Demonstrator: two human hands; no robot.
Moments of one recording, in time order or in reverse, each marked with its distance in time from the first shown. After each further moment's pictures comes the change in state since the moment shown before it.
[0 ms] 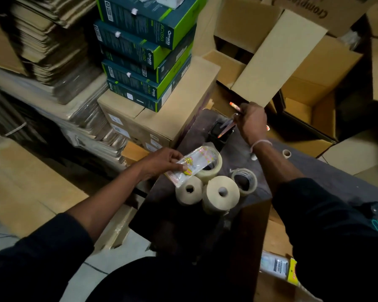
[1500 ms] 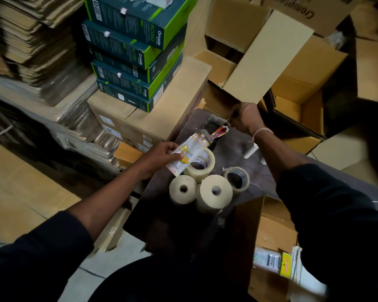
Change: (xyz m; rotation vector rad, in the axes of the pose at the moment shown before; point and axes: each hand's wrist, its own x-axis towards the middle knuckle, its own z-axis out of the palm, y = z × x) left_hand 0.016 0.010 0.012 -0.062 0.195 0.074; right_hand 0.032 0.022 -0.006 -0.074 -0.391 0.023
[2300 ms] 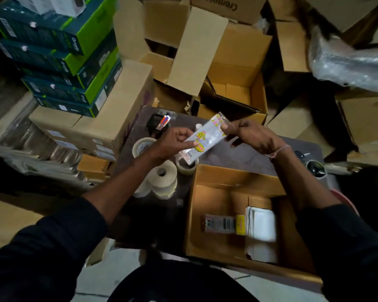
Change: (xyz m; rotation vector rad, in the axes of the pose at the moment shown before) left_hand -0.002 0.094 0.191 0.073 -0.254 0.243; right_hand -0.224 0.130 -0.081 0.790 -0.136 0.136
